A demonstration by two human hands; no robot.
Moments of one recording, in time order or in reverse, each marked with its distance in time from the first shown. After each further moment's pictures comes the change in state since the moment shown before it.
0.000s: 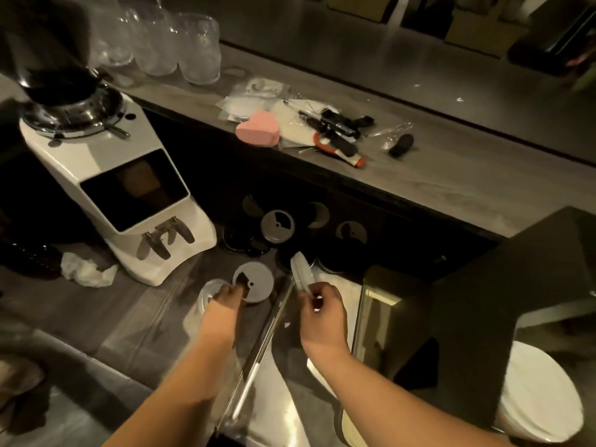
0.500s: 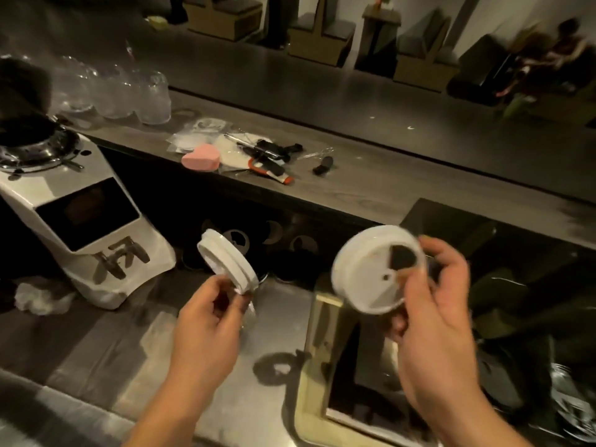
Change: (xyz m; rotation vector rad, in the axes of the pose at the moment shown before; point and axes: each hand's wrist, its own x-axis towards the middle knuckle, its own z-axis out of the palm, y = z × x) left_hand -0.148 0.202 -0.100 -0.600 0.215 0.238; right_hand -0.107 -0.120 -0.229 0.388 0.150 -0.164
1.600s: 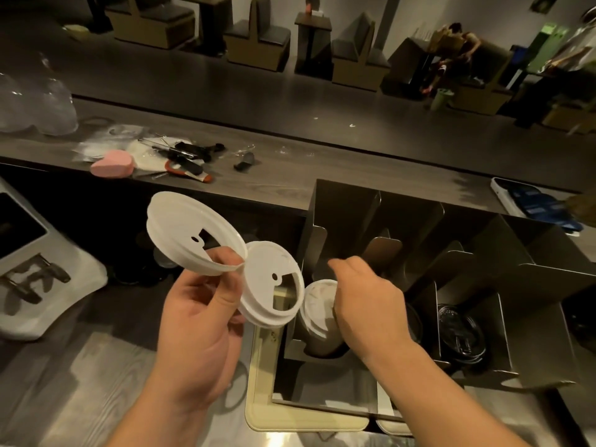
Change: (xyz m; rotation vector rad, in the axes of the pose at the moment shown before) left_hand -0.049 0.093 0.059 -0.892 -0.257 -0.139; right_hand 0.025 0.056 -0.080 -1.303 -0.016 -0.425
